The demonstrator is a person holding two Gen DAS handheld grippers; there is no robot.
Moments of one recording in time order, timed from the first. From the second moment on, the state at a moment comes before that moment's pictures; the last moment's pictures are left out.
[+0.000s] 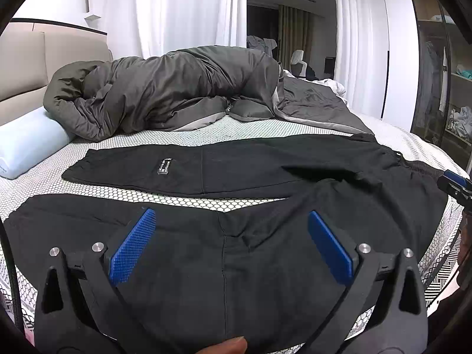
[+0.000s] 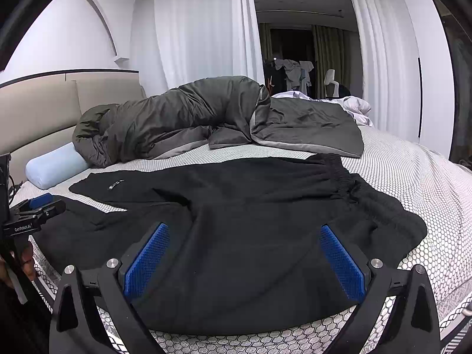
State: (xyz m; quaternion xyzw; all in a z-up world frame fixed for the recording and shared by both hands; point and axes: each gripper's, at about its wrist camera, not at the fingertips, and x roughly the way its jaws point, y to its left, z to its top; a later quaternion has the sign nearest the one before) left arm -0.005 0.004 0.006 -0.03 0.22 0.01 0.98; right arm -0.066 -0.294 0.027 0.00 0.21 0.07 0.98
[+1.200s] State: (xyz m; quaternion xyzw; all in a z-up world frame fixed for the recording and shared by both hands) left arm -0.006 0.005 0.009 -0.03 0.21 0.01 0.98; right arm -0.067 -0.291 0.026 0.00 0.21 0.07 0.97
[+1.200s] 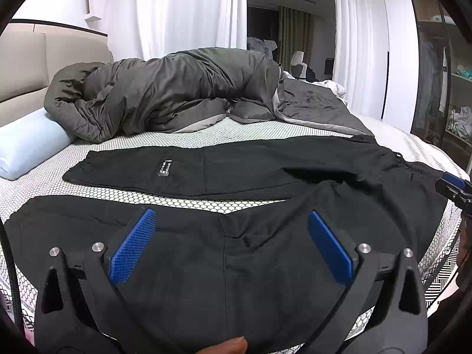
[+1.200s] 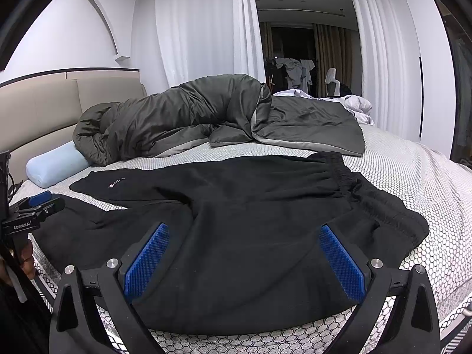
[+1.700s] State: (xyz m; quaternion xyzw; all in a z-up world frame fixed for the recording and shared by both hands) left arm -0.008 0.006 0.011 -0.03 0.21 0.01 0.98; right arm -0.055 -0.292 0.019 0.02 0.24 0.08 0.97
